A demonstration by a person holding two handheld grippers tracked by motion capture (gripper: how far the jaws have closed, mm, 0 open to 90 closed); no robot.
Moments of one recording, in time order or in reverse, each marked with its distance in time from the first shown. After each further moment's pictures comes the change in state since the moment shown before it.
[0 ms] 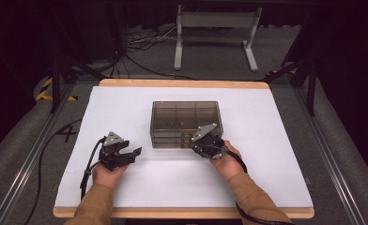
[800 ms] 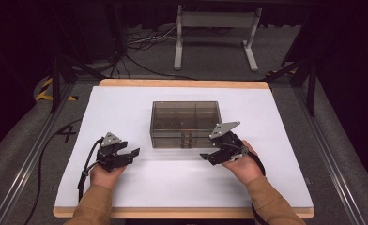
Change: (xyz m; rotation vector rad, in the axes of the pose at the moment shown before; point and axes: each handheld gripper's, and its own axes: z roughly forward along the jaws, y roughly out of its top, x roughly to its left) left arm 0.003 -0.001 -0.006 0.006 -0.004 -0.012; right arm -0.008 -0.020 -0.056 -0.101 0.021 0.068
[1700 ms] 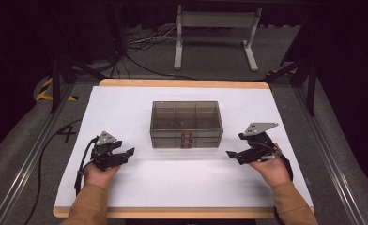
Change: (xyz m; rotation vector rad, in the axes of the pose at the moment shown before) left arm 0.014 0.000 -0.011 0.031 0.024 0.015; right arm -0.041 -0.058 -0.052 -0.078 -0.086 0.116
